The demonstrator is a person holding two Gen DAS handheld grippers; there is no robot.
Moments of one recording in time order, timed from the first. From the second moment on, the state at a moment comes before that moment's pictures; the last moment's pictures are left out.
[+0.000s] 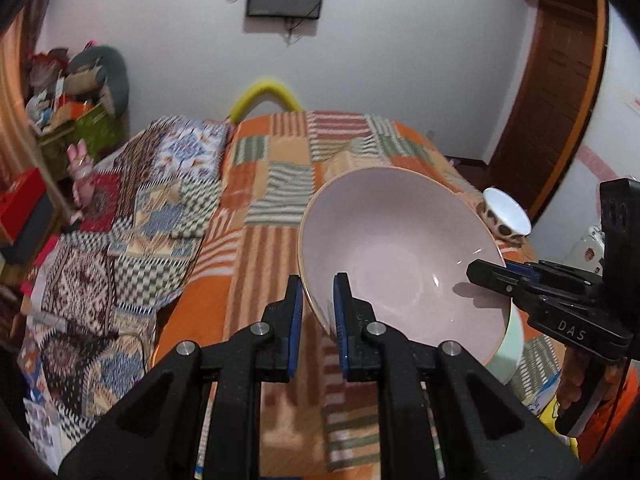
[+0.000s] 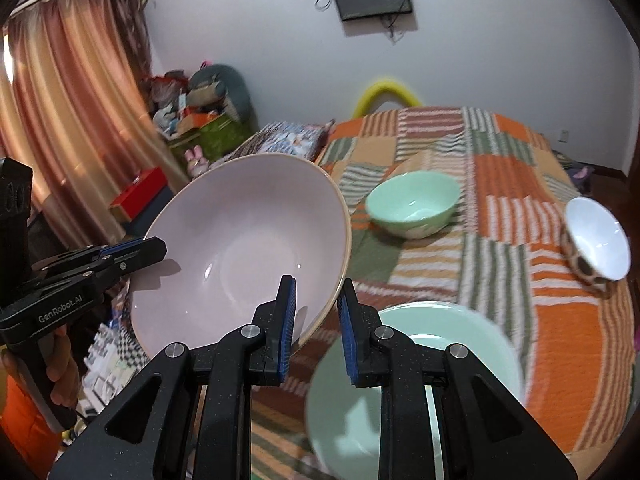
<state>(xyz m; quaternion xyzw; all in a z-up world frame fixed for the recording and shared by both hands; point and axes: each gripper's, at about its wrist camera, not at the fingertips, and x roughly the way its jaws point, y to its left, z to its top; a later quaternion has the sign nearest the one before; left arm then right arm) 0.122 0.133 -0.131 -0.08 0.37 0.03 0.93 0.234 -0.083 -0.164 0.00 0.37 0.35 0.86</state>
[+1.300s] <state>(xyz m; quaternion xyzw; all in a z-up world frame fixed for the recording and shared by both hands) 0.108 0.186 -0.257 -0.16 0.49 0.08 0.85 0.209 -0.014 -0.250 -0.12 0.47 0.36 0.80</state>
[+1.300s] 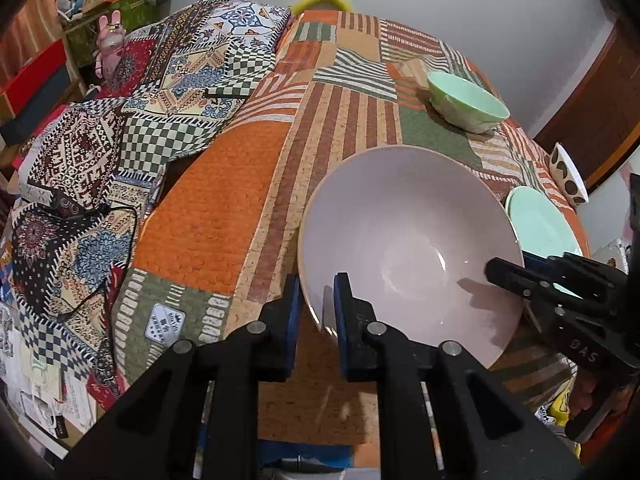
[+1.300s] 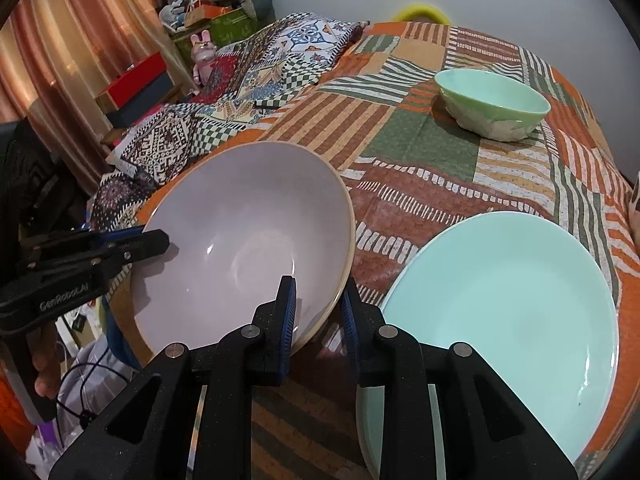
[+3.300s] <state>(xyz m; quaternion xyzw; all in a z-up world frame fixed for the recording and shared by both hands) 0.445 -0.164 -0.212 -0.07 0.46 -0.20 0.87 0.376 -0.369 -0.213 0.09 0.38 0.10 0.91</state>
